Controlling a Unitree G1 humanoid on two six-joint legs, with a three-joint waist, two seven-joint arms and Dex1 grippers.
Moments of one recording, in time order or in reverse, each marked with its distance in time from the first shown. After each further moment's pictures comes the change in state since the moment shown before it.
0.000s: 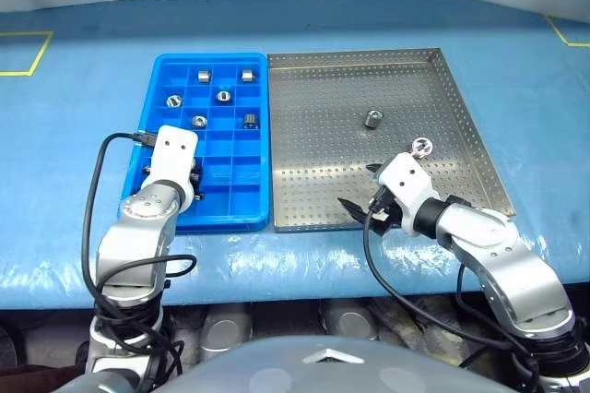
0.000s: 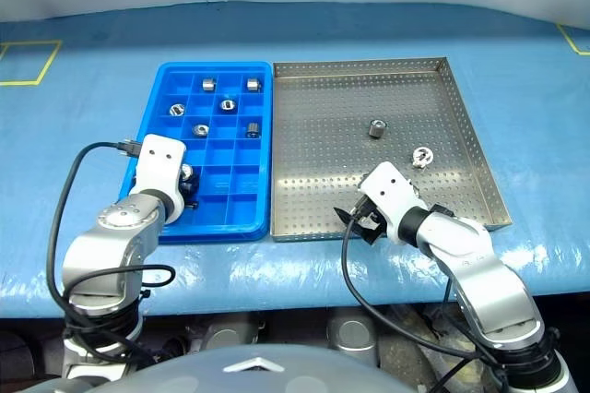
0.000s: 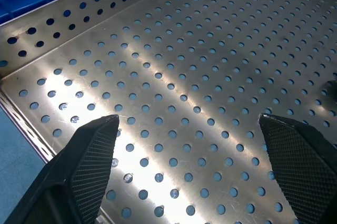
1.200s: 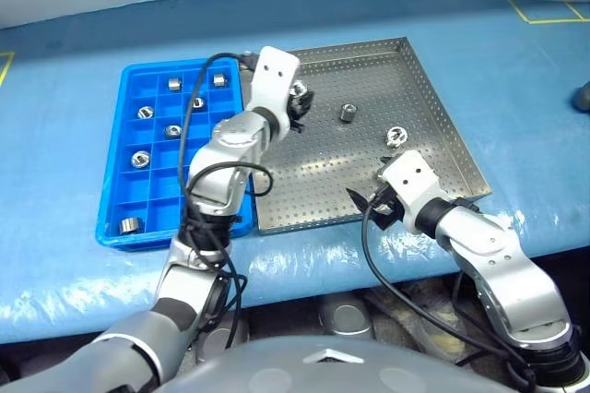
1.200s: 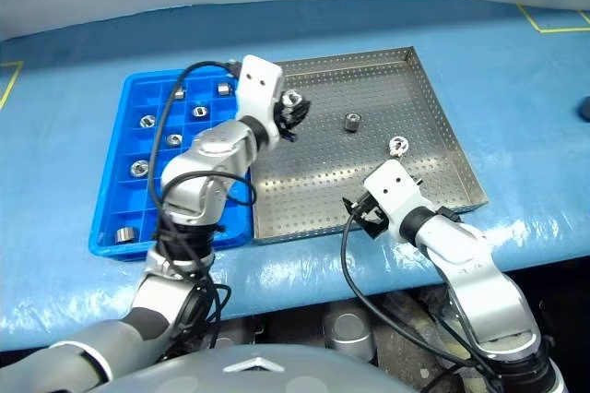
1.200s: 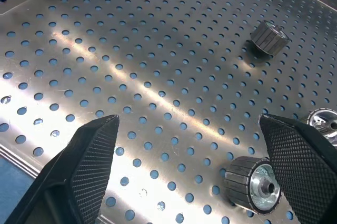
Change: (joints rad) left arm -0.384 -0.270 -0.068 0.452 -0.099 -0.454 -0.098; right arm 0.023 0.040 0.015 -0.044 -0.089 0.024 -0.105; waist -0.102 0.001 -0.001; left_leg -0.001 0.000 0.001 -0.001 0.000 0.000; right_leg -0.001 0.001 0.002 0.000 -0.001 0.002
